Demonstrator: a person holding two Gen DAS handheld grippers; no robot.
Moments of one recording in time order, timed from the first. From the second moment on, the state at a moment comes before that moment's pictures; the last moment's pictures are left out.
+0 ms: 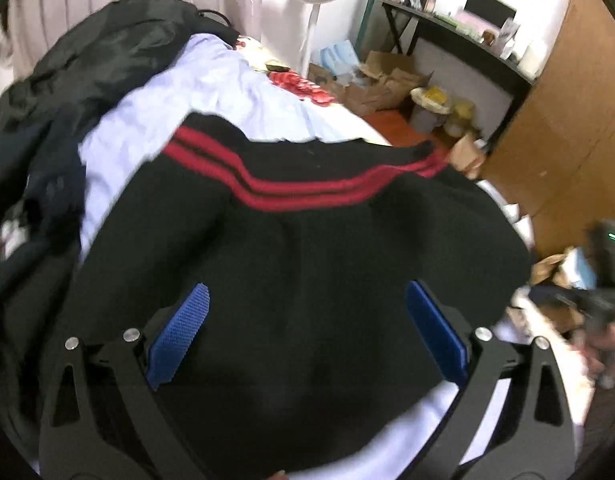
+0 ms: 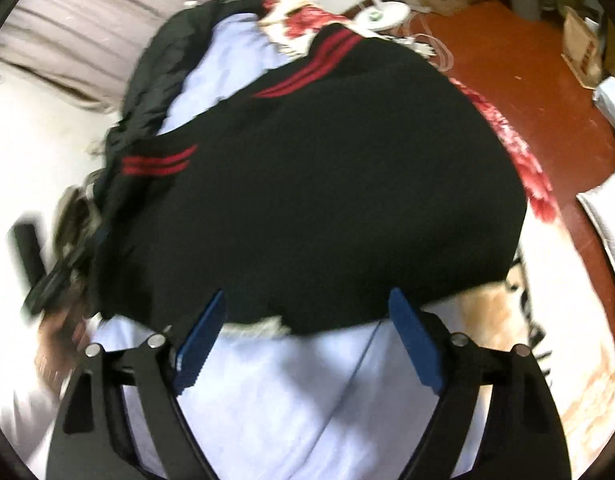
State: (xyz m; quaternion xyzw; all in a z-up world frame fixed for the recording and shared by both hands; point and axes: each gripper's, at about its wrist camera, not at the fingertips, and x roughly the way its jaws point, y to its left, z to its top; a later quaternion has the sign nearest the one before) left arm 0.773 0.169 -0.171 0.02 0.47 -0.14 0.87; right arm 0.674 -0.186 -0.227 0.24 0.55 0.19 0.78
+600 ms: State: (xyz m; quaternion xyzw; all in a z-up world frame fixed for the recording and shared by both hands) left arm 0.827 0.210 -0.234 0.04 0.54 -0.03 0.84; right arm 0.611 -0.248 -0.236 0.33 0.53 0.18 0.76
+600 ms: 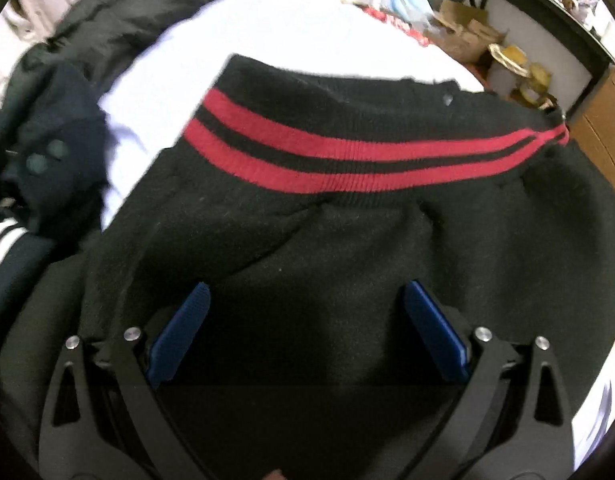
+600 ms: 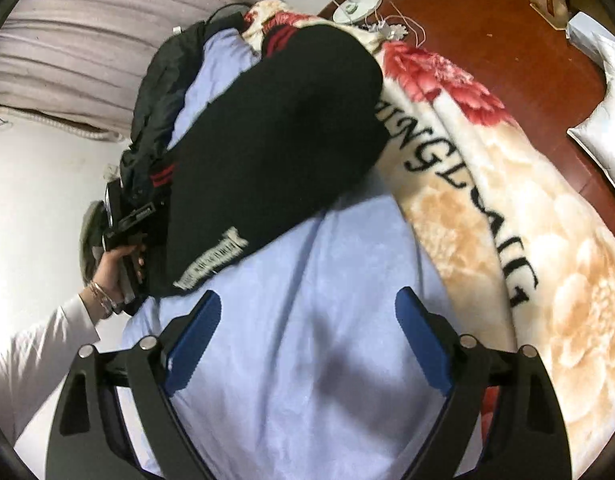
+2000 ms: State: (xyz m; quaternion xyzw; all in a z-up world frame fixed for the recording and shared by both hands) left arm 0.578 0.107 -0.157 -0.06 0.46 -0.06 0.88; right arm 0.585 -0.088 -0.170 0.02 0.46 0.23 0.85
